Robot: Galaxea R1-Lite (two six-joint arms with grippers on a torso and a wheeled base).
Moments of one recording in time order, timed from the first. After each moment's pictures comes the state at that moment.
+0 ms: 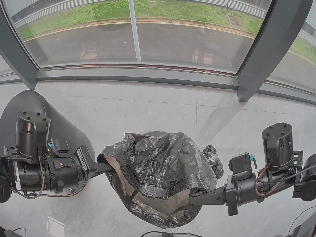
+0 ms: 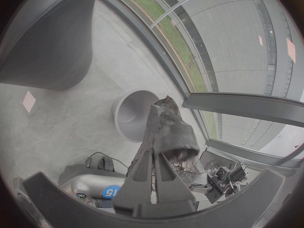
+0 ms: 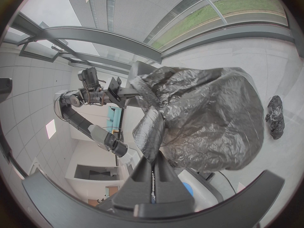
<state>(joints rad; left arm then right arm) -0.55 1.38 -0.67 -0.13 -0.14 -1.01 0.72 1.56 -0.56 -0.47 0.58 0.39</state>
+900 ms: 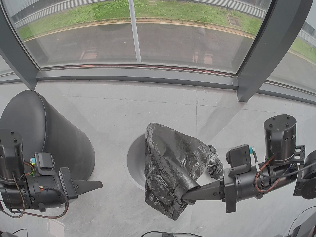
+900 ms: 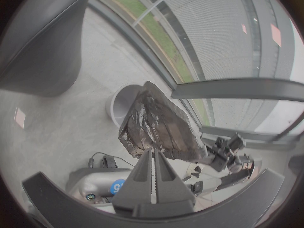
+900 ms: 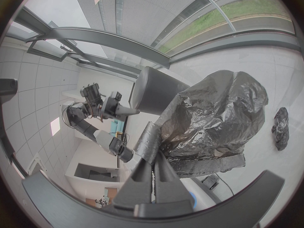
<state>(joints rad) -0.59 1.18 -0.53 -0.13 -0.19 -0.91 0.75 1.55 -0.62 -0.49 0.58 0.41</state>
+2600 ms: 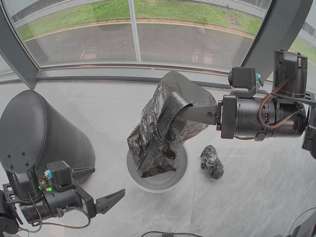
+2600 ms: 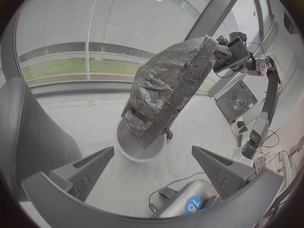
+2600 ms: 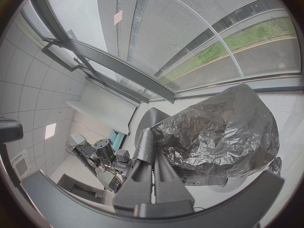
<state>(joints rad) -0.66 1.30 -0.31 -0.59 -0.02 -0.09 0.72 1.57 -1.02 -0.42 0.49 0.42</state>
